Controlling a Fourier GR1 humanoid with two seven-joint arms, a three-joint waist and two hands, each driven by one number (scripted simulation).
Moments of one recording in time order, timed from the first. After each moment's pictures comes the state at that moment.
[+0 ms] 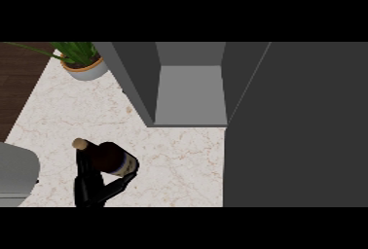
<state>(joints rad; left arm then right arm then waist) 0.02 0.00 0.04 -0.98 0.48 0.17 -0.74 0.12 -0.06 -0.03 -2.39 -0.24 0.28 0.38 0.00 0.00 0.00</state>
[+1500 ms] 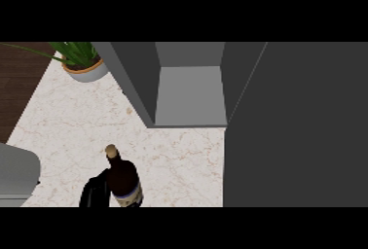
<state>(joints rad) 0.00 0.11 -0.12 -0.77 0.40 -0.22 -0.95 0.07 -0.07 -0.06 -2.34 -0.26 0.29 0.39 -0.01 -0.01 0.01</state>
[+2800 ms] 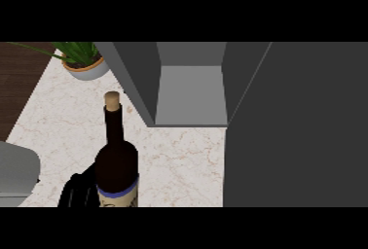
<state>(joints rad) 0.28 0.12 -0.24 -1.65 0.45 -0.08 -0.46 0.07 -0.07 -0.10 -2.31 -0.29 0.30 0.38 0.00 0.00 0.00</state>
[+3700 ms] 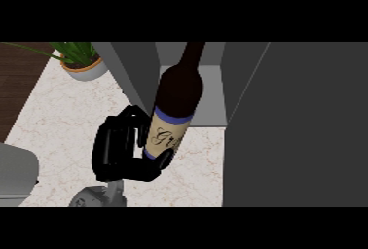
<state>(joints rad) -0.14 0.00 -0.30 -1.66 0.34 0.29 -0.20 0.07 -0.07 -0.09 -2.31 -0.27 0.30 0.37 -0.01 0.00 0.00</state>
